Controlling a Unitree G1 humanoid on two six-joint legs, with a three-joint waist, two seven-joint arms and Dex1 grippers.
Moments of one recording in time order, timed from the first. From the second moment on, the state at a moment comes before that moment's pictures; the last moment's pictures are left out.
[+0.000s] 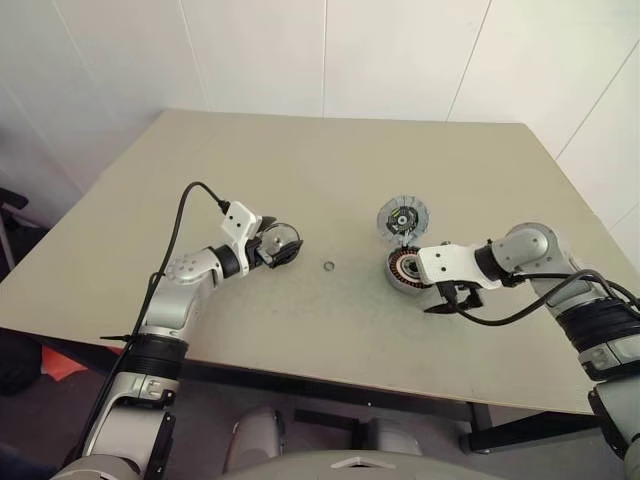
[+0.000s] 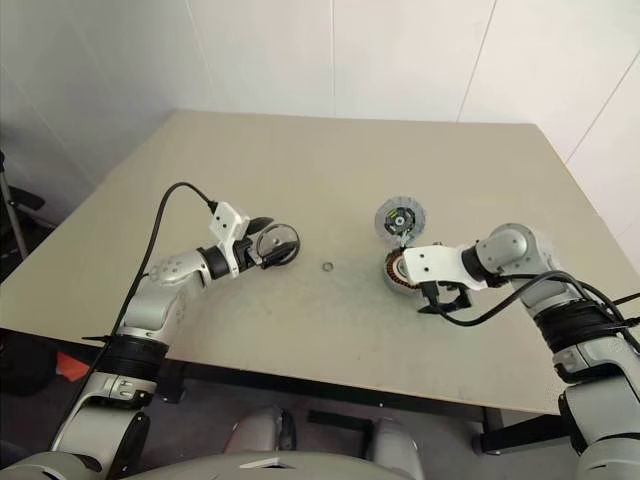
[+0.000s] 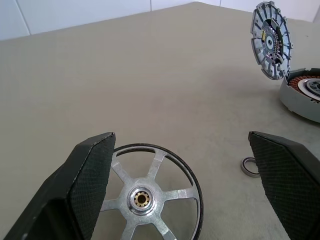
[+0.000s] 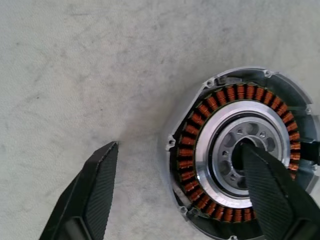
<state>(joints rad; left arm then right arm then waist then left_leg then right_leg) -0.40 0.32 -0.05 0.19 -0.24 0.24 -0.73 -0.59 -0.85 0.35 0.39 -0.16 -0.19 1.39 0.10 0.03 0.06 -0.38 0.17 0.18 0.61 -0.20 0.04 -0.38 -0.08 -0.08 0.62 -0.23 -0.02</state>
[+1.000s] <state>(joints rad) -0.38 0.30 -0.05 0.19 -0.23 0.23 -0.71 -0.73 -0.71 0.37 0.53 -0.23 -0.19 1.33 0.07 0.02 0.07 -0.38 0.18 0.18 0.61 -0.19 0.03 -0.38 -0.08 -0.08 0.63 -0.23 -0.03</state>
